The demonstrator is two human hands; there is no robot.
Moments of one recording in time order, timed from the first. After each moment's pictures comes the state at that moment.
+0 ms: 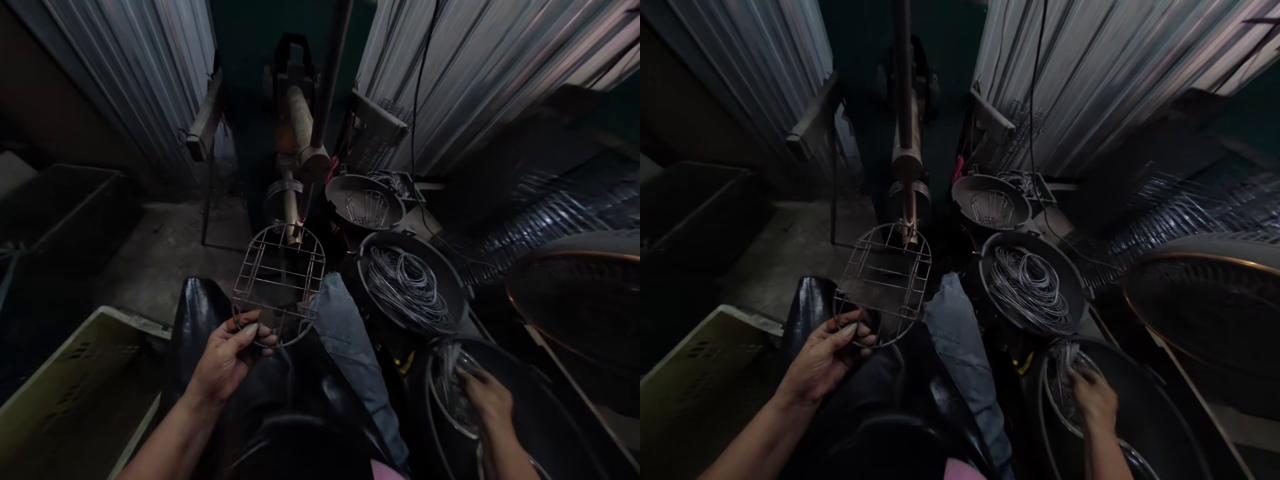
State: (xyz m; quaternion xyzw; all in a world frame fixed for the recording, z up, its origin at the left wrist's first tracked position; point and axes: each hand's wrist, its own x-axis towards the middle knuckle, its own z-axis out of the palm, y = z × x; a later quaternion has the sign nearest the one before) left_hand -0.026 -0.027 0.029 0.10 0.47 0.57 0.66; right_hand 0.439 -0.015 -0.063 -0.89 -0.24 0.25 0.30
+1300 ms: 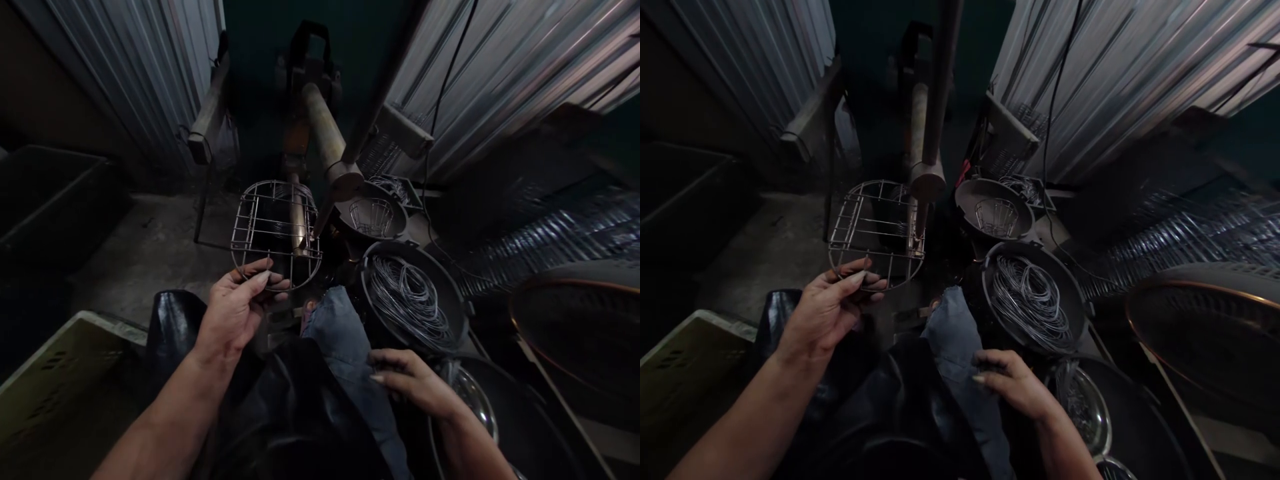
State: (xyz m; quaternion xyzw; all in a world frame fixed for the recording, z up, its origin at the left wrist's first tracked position) left_hand -0.036 0.067 0.076 0.13 0.43 0.64 0.62; right_hand 0.269 0.036 0.032 -0.58 -0.49 0.64 0.12
